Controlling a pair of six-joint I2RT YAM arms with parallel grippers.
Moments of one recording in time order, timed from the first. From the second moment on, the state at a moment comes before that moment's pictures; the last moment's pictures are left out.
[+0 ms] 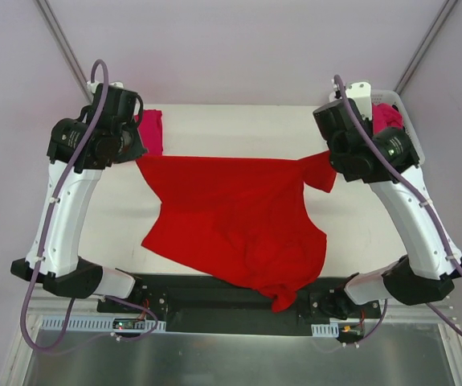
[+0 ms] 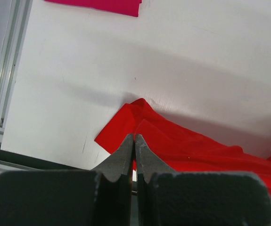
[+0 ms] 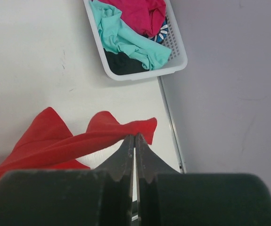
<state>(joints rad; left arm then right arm) -0.37 1.38 2.02 -1.48 -0.37 -0.52 0.67 1.40 2.00 -1.45 0.96 0.29</state>
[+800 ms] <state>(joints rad) -0.37 1.22 2.05 -1.48 -0.38 -0.52 0.82 1.30 2.17 -1.46 0.87 0.38</state>
